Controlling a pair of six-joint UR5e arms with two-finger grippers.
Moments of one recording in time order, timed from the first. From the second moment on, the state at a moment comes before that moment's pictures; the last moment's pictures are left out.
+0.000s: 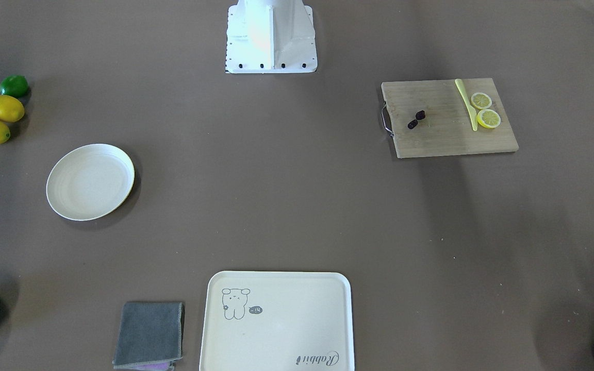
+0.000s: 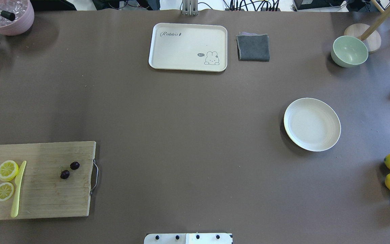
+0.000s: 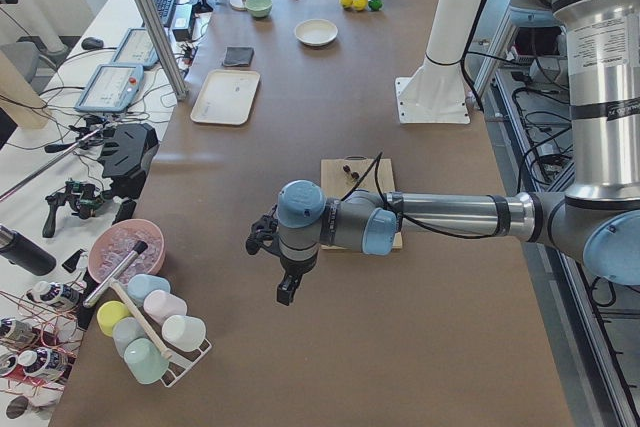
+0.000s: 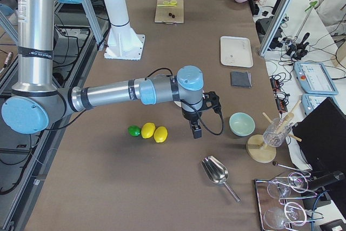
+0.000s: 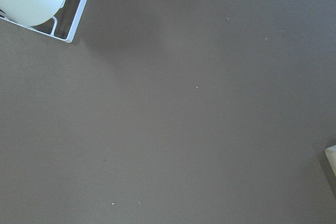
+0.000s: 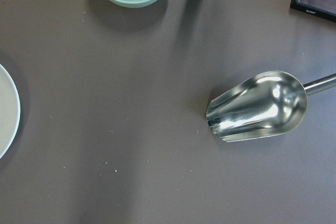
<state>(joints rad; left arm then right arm) -1.52 -1.40 -1.74 -1.74 -2.30 0.21 1.53 -1.67 1.88 -1.58 2.30 -0.11</state>
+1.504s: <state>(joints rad) -1.53 -1.39 -1.74 -1.79 -2.30 0.21 1.53 -1.68 1.87 -1.57 2.29 -0.11</state>
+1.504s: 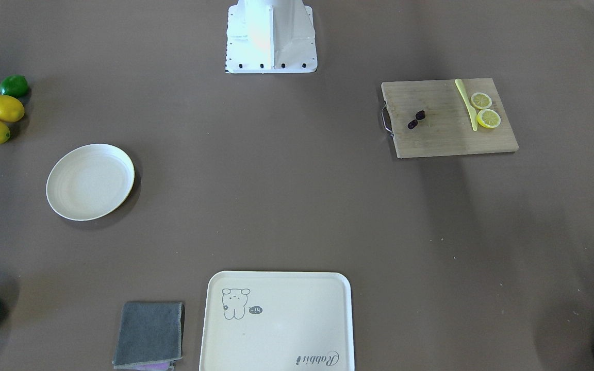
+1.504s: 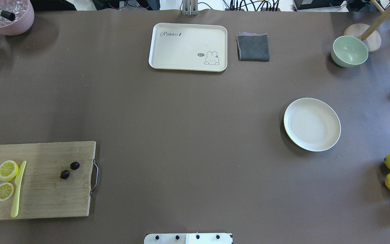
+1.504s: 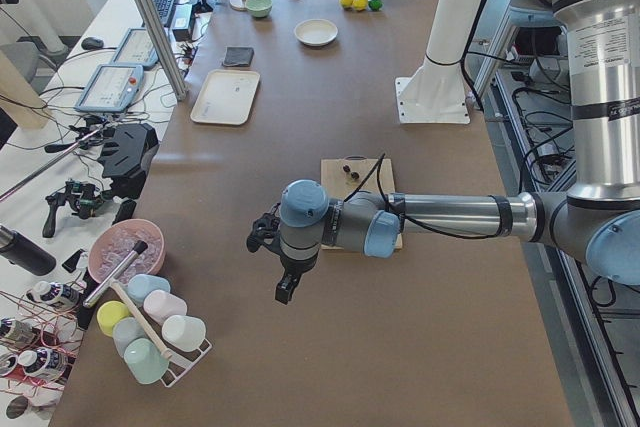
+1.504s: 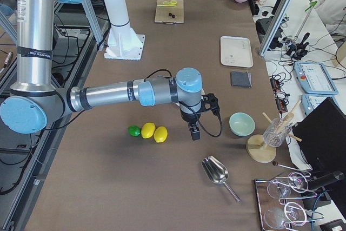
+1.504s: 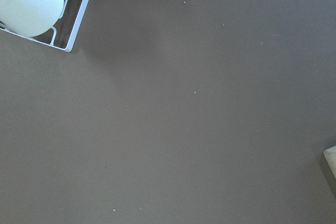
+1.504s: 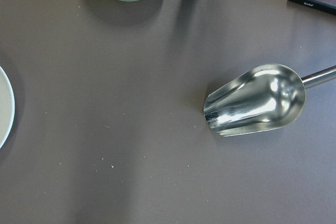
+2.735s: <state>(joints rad) -1.23 -1.37 -1.85 -2.09 -2.37 -0.31 1.50 -1.69 1.87 -1.57 2.33 -0.12</state>
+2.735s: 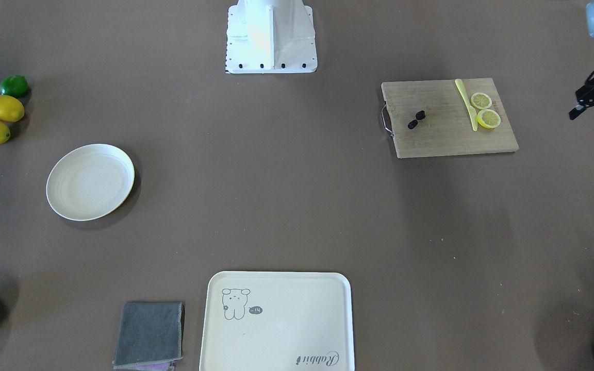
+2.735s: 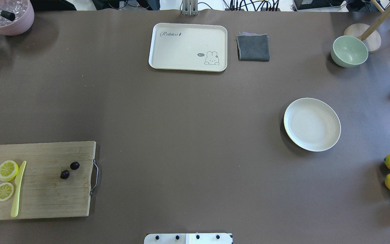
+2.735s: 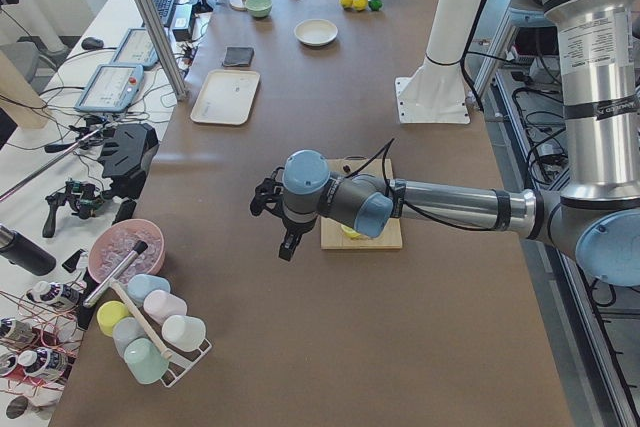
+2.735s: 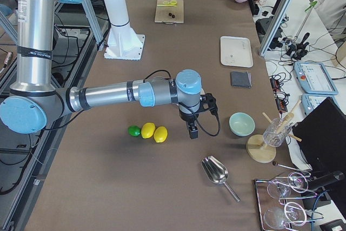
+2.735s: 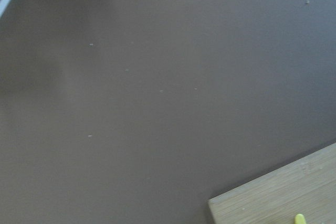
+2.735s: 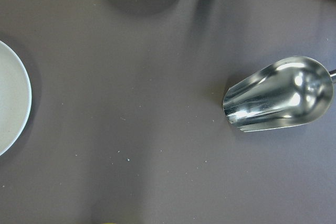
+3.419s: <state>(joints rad) -0.77 -1.37 -1.94 -2.34 -2.14 -0.93 1.44 -1.69 1.86 -1.57 2.34 -0.12</state>
